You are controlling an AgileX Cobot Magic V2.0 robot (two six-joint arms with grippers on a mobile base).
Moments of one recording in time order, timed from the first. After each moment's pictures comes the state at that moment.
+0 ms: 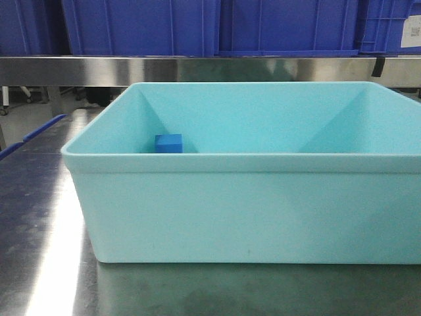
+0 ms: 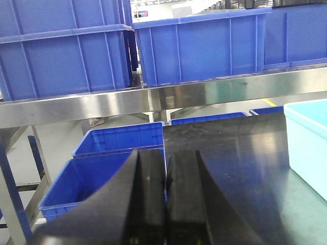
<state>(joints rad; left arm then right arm) -0.11 -0.01 0.01 -0.06 0.00 0.15 0.00 -0.01 0.03 -0.15 0.09 0.19</state>
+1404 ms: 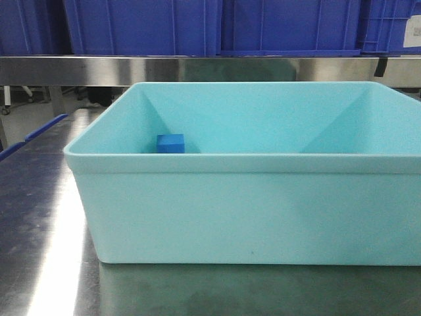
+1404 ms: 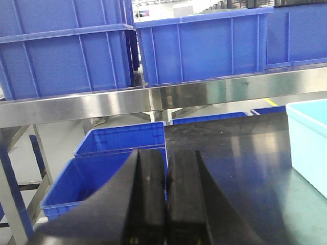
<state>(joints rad) -0.11 -0.01 0.01 -0.06 0.00 0.15 0.00 0.00 0.03 -0.15 -0.08 0.19</state>
